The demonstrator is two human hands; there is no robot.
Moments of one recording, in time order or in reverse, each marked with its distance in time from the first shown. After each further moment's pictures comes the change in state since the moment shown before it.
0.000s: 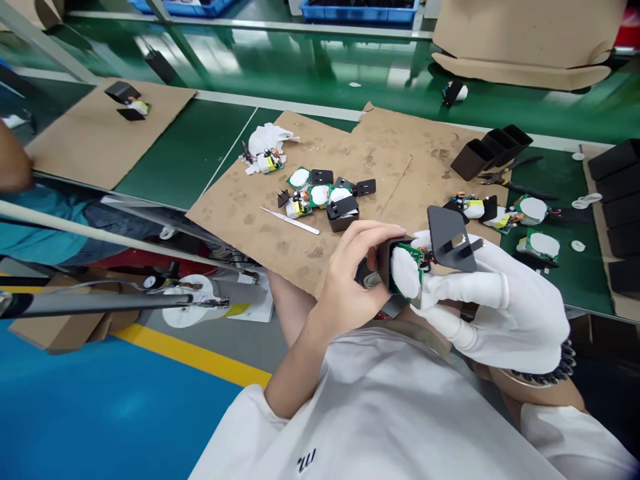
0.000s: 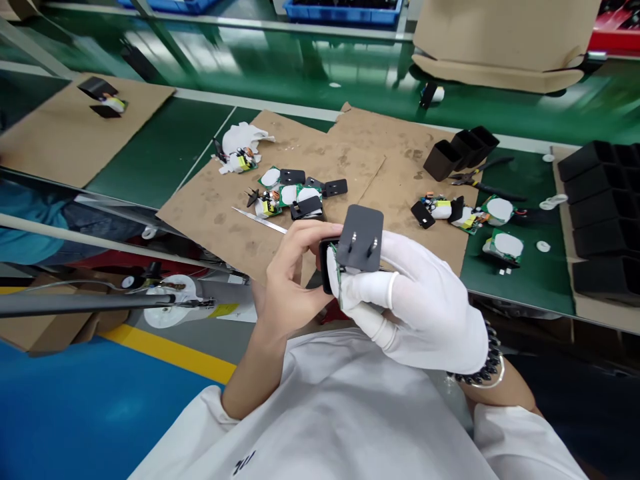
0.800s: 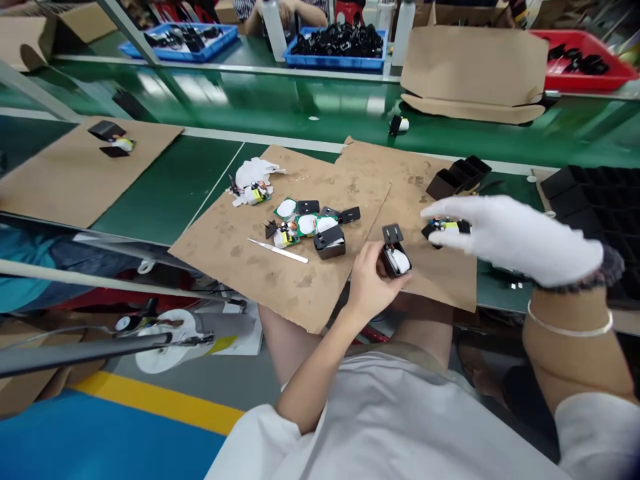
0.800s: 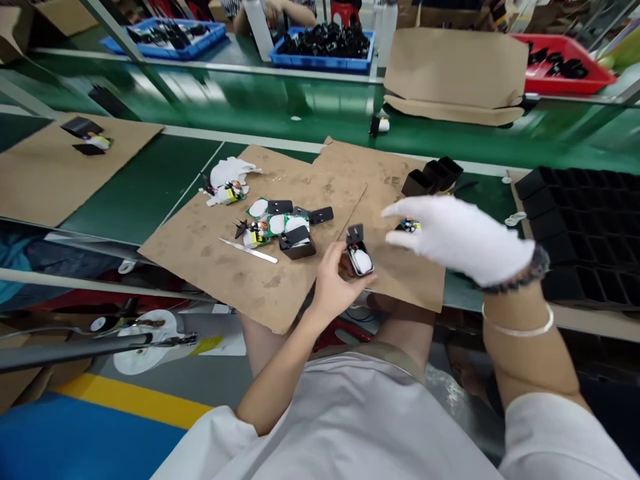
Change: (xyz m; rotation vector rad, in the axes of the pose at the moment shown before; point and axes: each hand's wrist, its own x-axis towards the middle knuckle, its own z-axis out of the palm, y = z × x) left_hand 0.001 -0.085 0.077 0.226 0.053 -0.155; right_hand 0.029 0.107 -0.045 -0.413 -0.465 0.454
